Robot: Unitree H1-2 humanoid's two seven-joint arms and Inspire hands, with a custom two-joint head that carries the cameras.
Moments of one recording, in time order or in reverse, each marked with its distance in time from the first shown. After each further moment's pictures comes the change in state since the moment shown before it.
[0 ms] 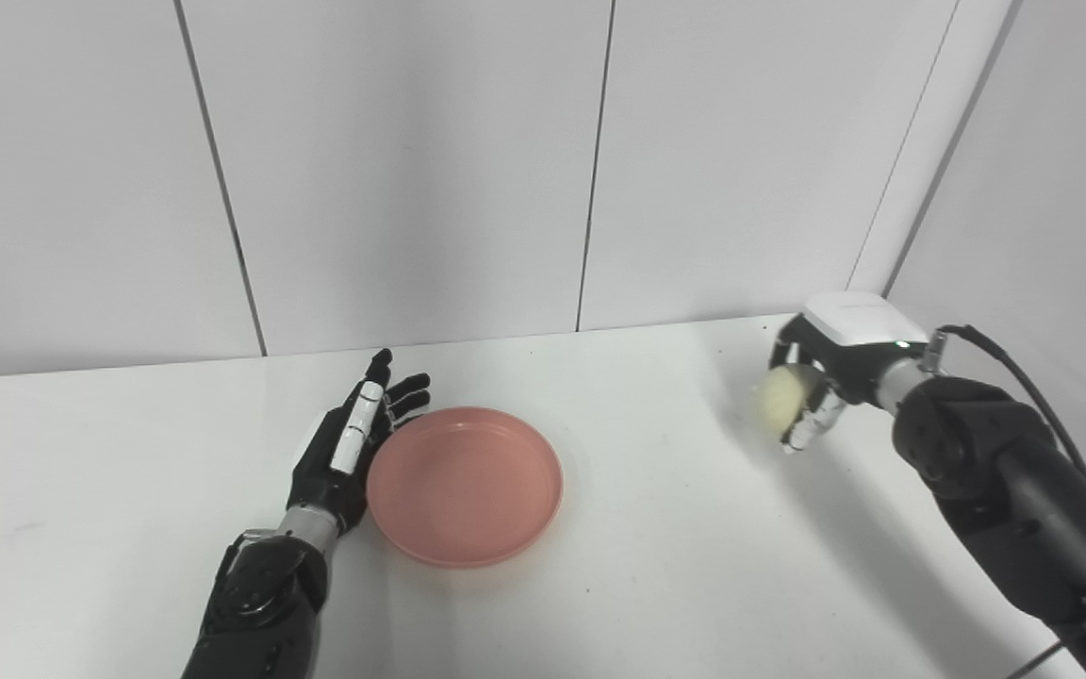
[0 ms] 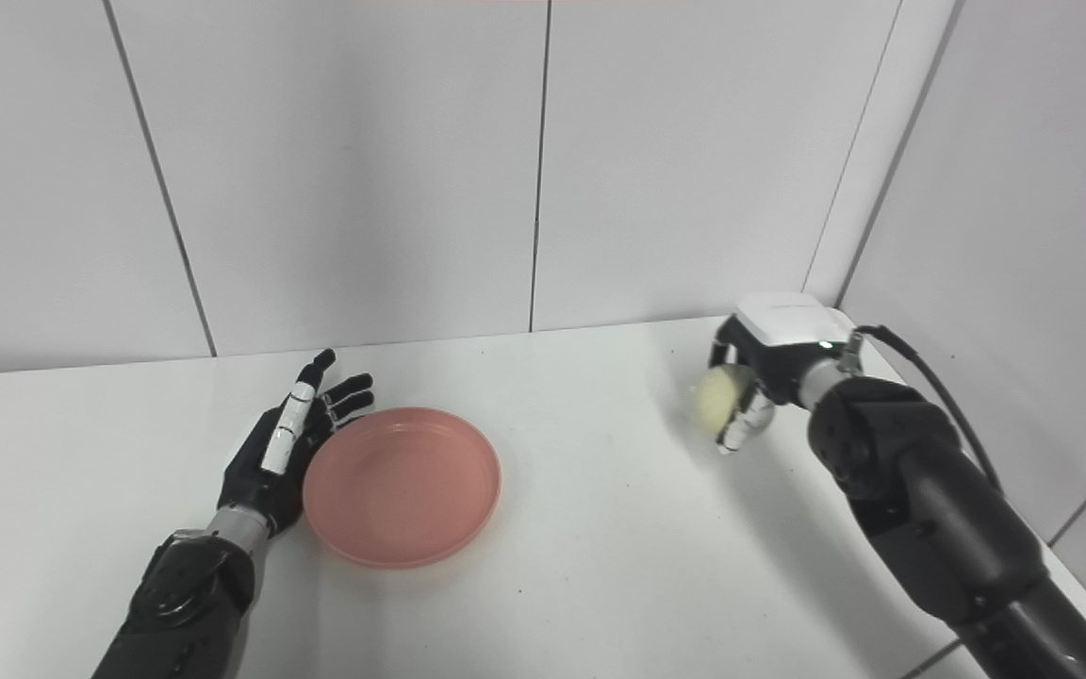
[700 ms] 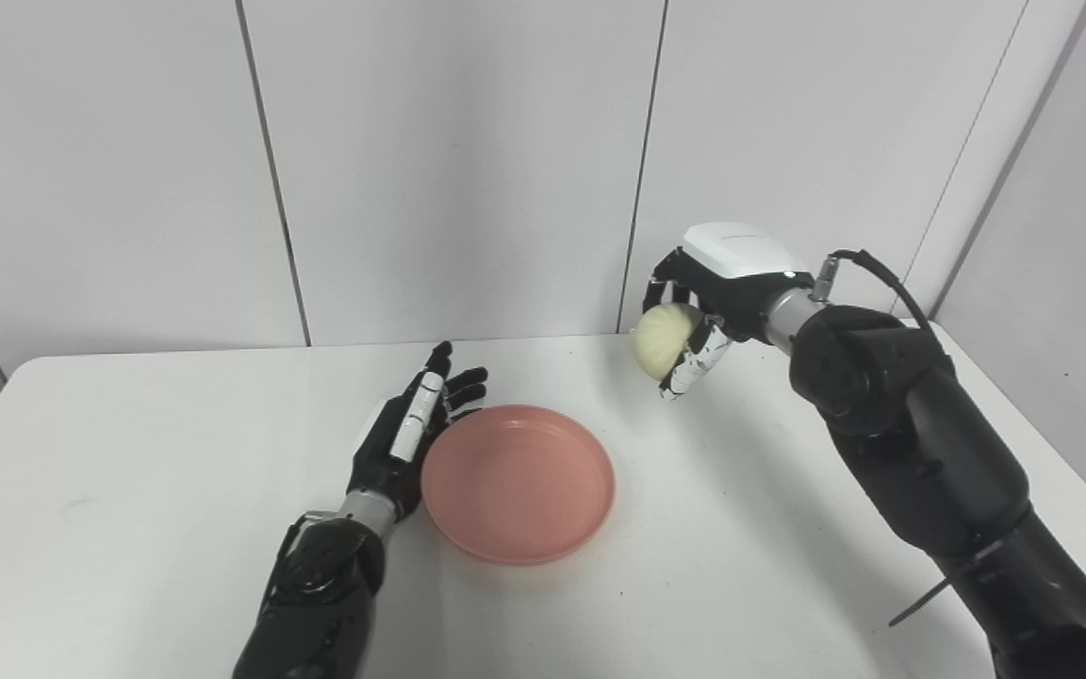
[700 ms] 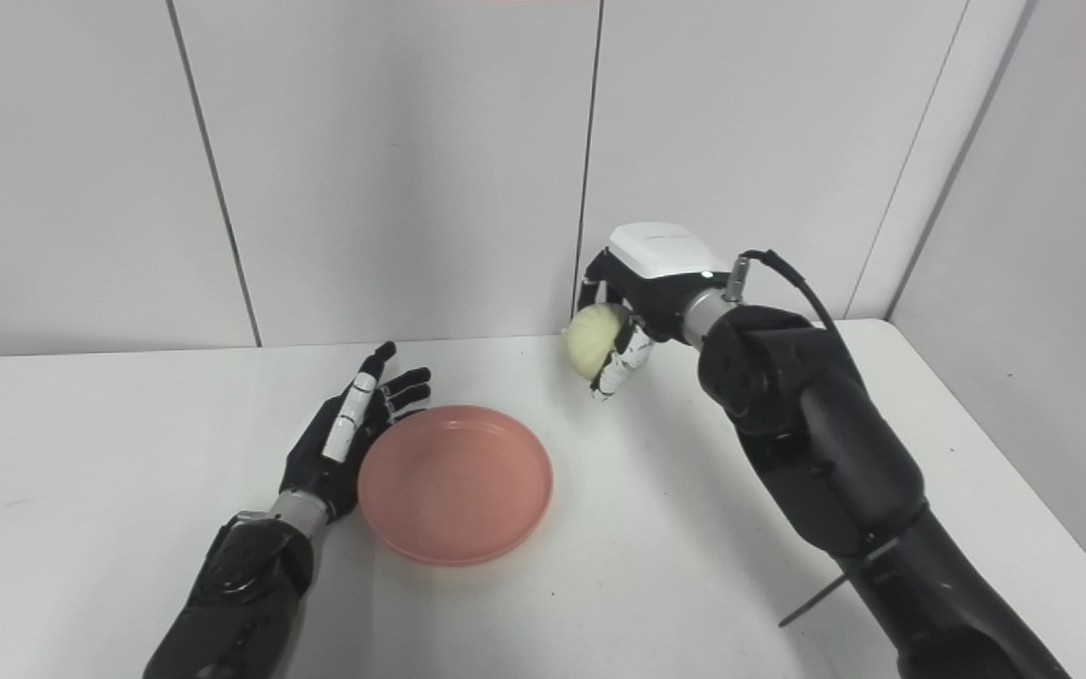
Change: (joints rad) left arm -0.036 -0.036 -0.004 0.077 0.005 -0.053 0.019; right arm -0.252 0.210 0.113 -0.002 -0.018 0.000 0.117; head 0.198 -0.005
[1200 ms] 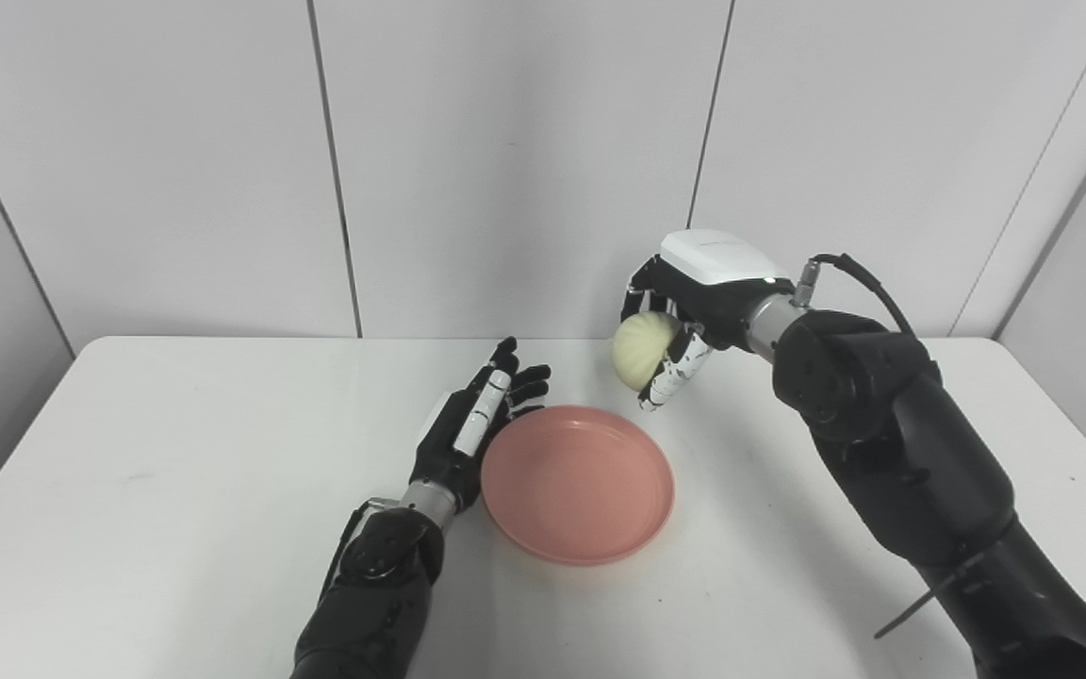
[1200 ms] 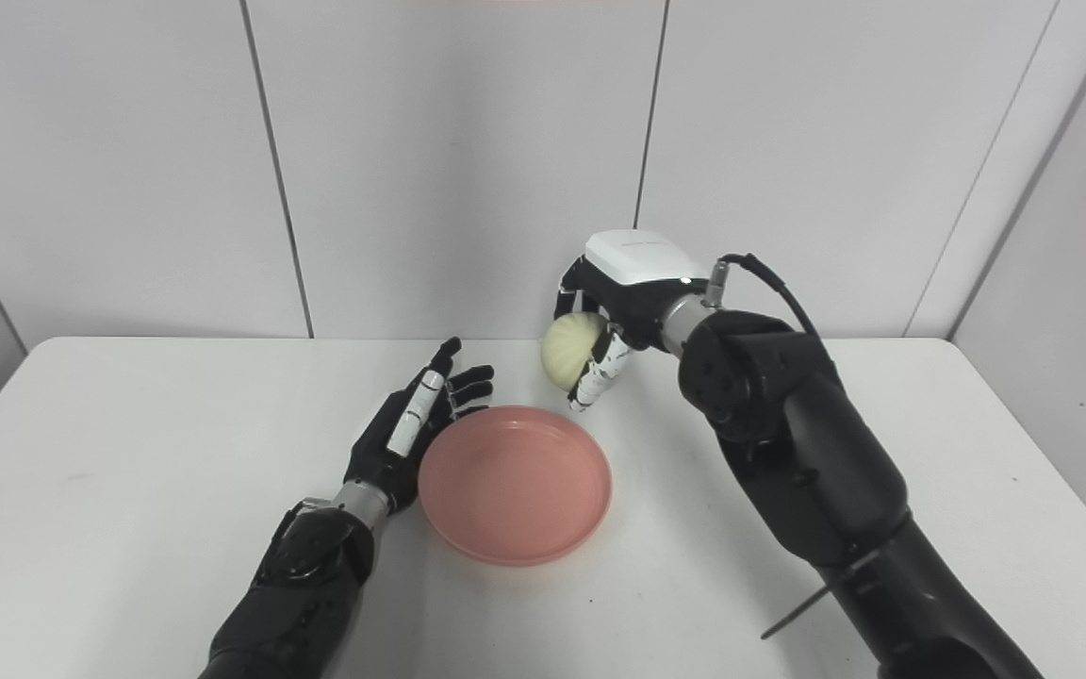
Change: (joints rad) left arm -0.042 -0.026 0.000 0.107 0.000 -0.087 0.000; right arm -0.063 0.097 0.062 0.050 -0.005 -0.007 0.030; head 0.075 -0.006
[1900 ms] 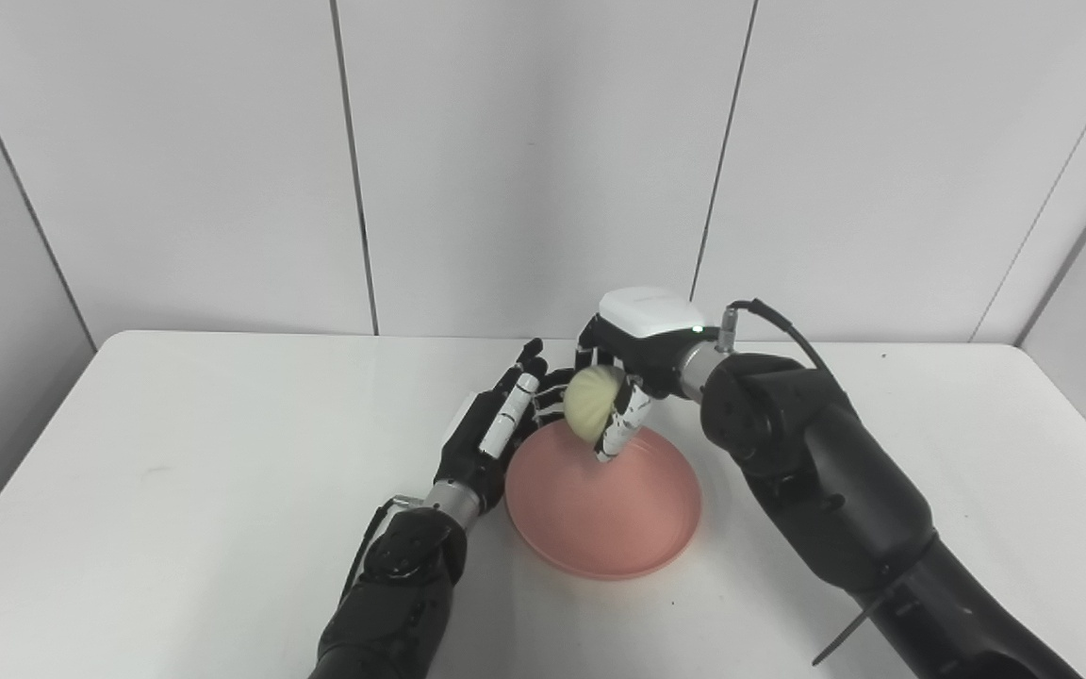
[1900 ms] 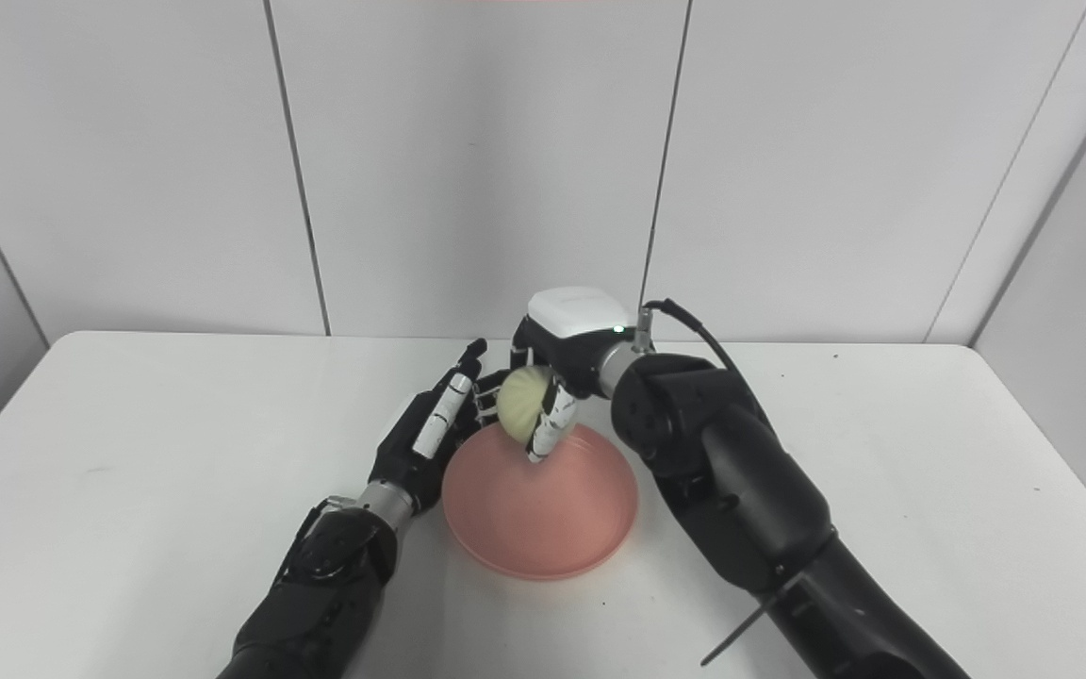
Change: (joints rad) left arm -0.002 -0.006 -0.003 0.009 0.017 -0.018 -0.003; right arm 0.021 0.108 0.096 0.103 -0.053 -0.010 -0.020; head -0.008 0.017
